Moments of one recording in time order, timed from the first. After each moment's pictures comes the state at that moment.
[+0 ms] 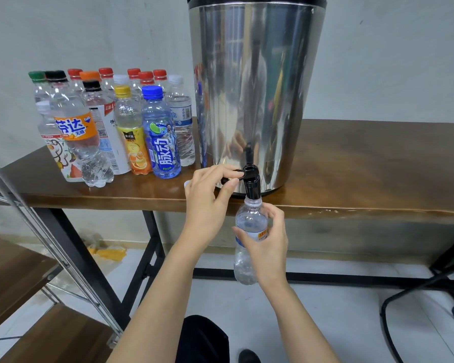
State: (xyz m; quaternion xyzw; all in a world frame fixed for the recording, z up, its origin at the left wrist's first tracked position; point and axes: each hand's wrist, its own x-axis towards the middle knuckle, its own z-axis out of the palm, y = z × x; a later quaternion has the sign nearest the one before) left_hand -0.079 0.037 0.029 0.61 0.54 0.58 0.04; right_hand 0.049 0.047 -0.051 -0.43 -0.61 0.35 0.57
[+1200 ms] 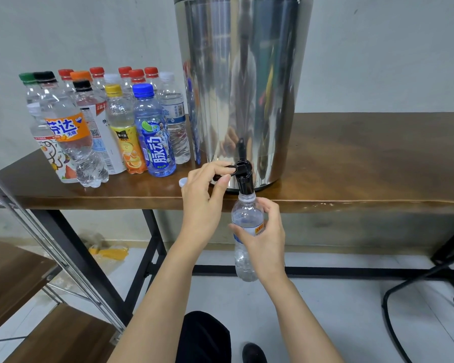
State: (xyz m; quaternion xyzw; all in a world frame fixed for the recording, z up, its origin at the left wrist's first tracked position) left_hand -0.069 0.035 0.026 0.59 0.53 0.60 0.05; right_hand 0.056 0.049 -0.047 -0.43 -0.62 0.37 0.54
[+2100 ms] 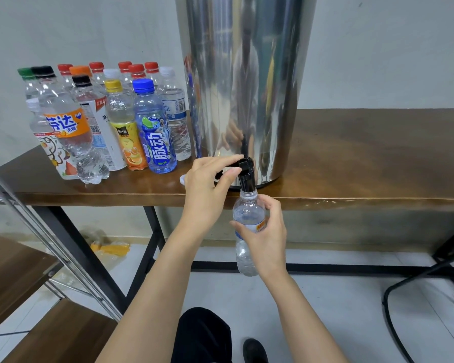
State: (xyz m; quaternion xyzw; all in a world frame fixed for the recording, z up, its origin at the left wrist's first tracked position) left_hand -0.070 0.039 0.043 0.61 0.56 0.56 0.06; right_hand 0.057 0.047 -0.044 -0.43 -0.62 0.37 0.54
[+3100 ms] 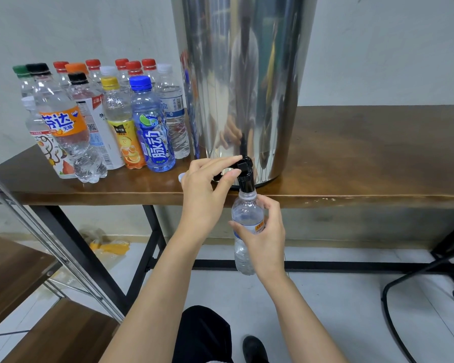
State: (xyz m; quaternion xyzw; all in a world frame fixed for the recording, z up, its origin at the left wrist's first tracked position) left_hand -0.068 0.036 0.034 0.59 0.56 0.57 0.06; right_hand 0.055 0.045 -0.050 -0.42 -0.62 0.37 0.55
